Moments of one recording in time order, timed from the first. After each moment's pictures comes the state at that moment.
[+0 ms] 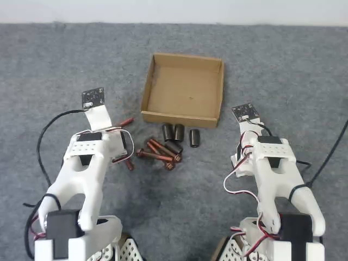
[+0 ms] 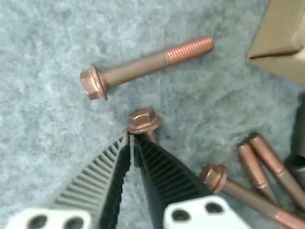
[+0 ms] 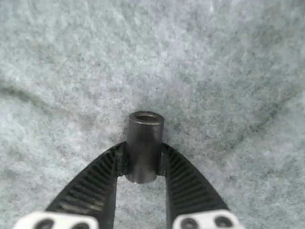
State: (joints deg) left arm -9.8 -12.6 56.4 41.2 16.1; right arm -1.9 -13.5 54.4 51.2 17.0
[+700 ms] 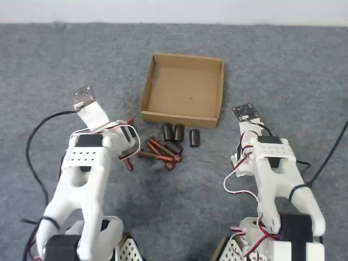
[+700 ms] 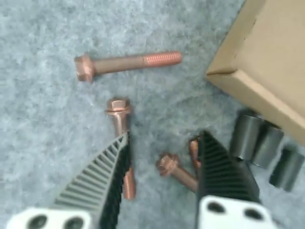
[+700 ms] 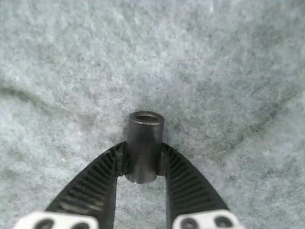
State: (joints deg) left arm -6.4 -26.0 55.9 50.5 32.9; right arm -1.9 -13.5 54.4 51.2 17.0
